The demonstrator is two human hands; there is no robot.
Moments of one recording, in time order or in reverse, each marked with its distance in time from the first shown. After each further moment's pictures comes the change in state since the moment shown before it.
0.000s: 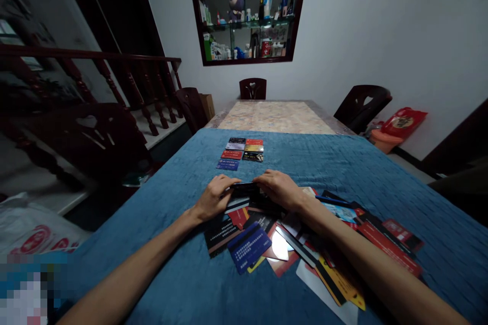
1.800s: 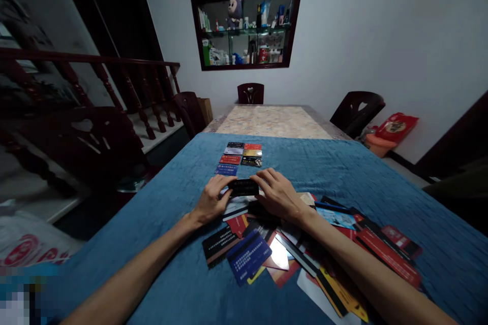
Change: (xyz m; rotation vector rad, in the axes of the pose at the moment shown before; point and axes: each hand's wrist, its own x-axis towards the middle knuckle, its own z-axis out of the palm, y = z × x) left_hand 0.007 -0.004 0.002 0.067 0.112 -0.053; right_hand -0.001 -0.011 0.001 -0.266 0.233 -0.082
